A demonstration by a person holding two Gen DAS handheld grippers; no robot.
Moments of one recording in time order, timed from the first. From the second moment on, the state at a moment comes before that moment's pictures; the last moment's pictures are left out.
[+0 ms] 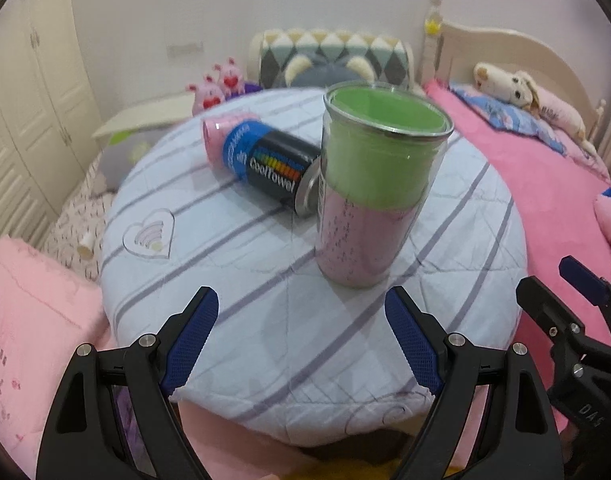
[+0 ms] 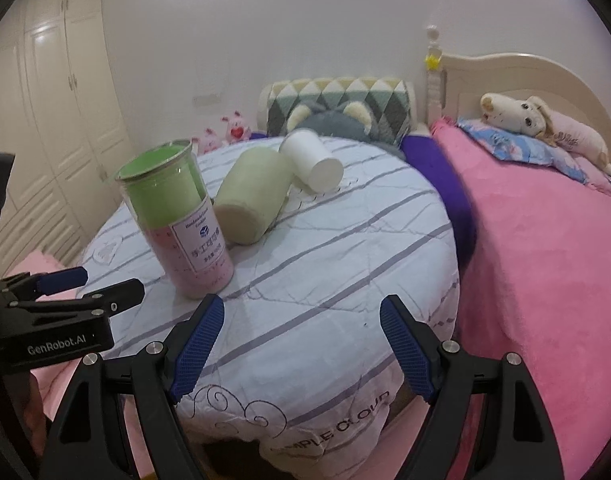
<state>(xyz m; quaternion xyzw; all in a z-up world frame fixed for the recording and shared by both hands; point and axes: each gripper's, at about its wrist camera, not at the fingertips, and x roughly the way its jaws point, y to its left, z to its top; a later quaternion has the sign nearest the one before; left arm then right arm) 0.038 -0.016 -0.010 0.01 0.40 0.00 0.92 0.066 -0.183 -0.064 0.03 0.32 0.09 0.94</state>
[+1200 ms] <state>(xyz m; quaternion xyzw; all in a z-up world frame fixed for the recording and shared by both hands) 0.007 -0.034 -0.002 0.04 0.21 -0.01 0.98 0.035 -0.185 -0.068 0.03 0.17 0.07 0.98</state>
